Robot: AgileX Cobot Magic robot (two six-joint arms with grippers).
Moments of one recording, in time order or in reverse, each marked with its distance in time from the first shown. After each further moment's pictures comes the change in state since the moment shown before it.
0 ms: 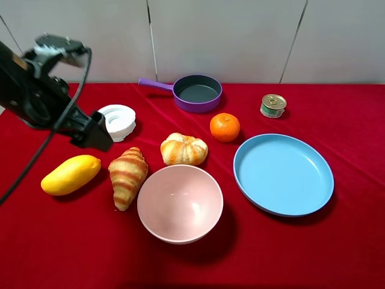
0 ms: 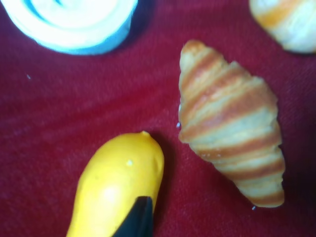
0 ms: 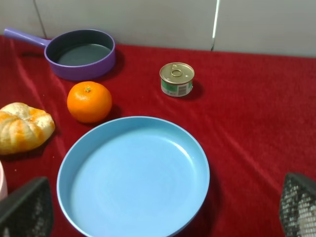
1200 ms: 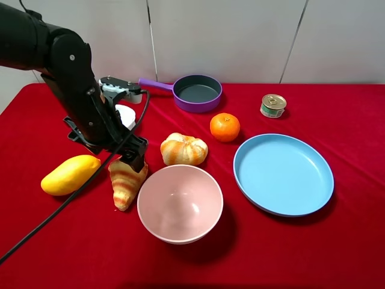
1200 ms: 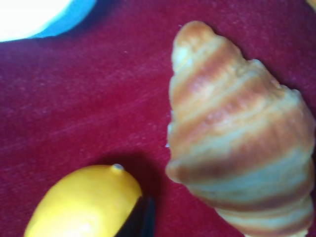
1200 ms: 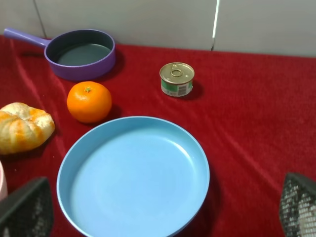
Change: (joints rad) left arm -0.128 0.349 -0.157 0.132 0.001 -0.228; right arm 0.000 0.000 0.000 0.000 0.000 0.000
